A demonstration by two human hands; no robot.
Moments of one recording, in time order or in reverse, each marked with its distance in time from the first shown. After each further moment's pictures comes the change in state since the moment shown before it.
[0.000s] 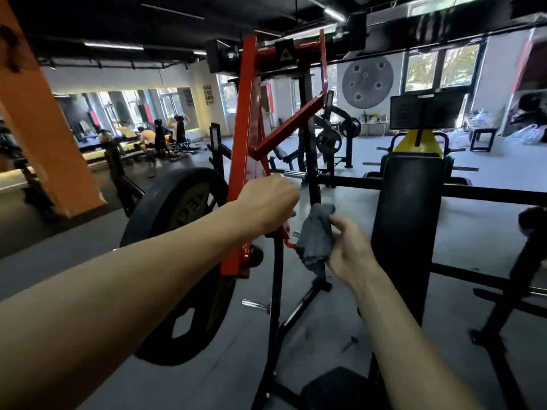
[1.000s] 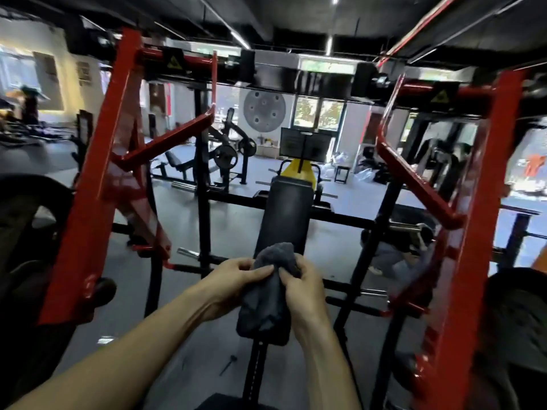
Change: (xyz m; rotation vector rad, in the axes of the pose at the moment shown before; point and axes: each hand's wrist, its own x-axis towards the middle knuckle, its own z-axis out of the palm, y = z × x) left_hand 0.027 0.164 0.069 -2.153 -0.424 -0.400; right_hand -0.081 -0.066 -0.098 -0.662 0.227 -0.412
